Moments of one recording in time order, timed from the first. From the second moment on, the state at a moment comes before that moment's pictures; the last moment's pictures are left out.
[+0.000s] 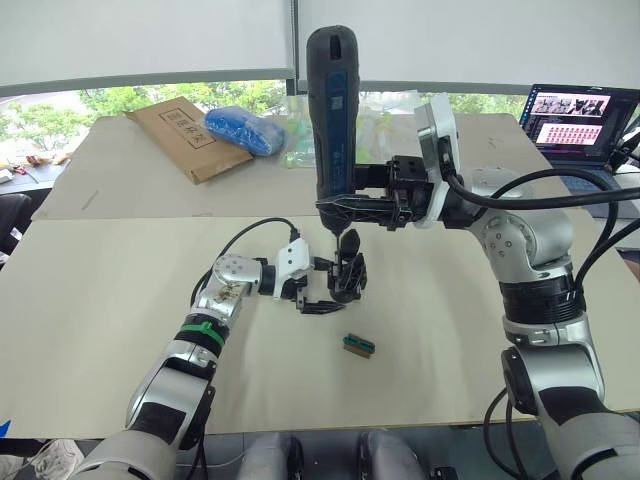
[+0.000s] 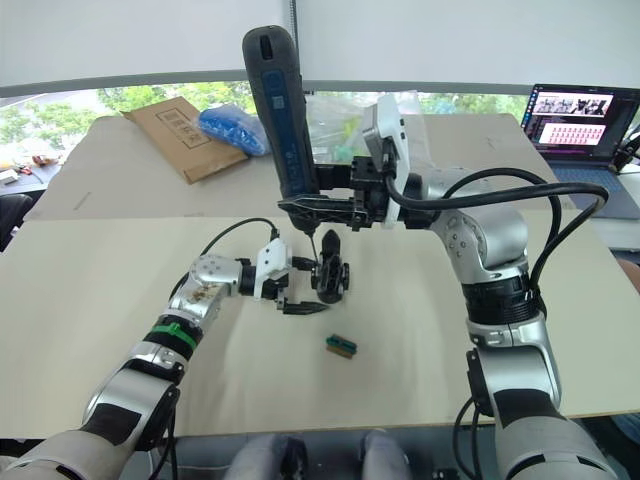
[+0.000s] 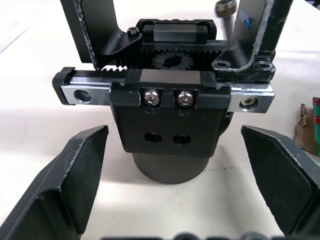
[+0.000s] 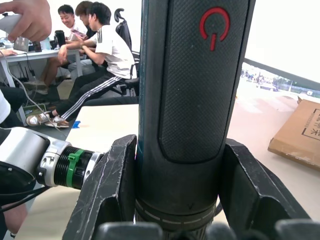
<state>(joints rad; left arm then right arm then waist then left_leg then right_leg) -0.77 0.30 -0.21 0.72 -0.11 -0.18 -1.26 -0.93 -0.47 0.06 0.01 0.61 0.57 1.12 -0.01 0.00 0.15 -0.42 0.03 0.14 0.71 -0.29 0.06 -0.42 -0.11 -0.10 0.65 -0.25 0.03</state>
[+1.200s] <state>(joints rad) -0.77 0.30 -0.21 0.72 -0.11 -0.18 -1.26 -0.93 -0.47 0.06 -0.01 0.59 0.59 1.12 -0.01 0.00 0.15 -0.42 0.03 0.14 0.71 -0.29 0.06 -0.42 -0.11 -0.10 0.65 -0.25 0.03</state>
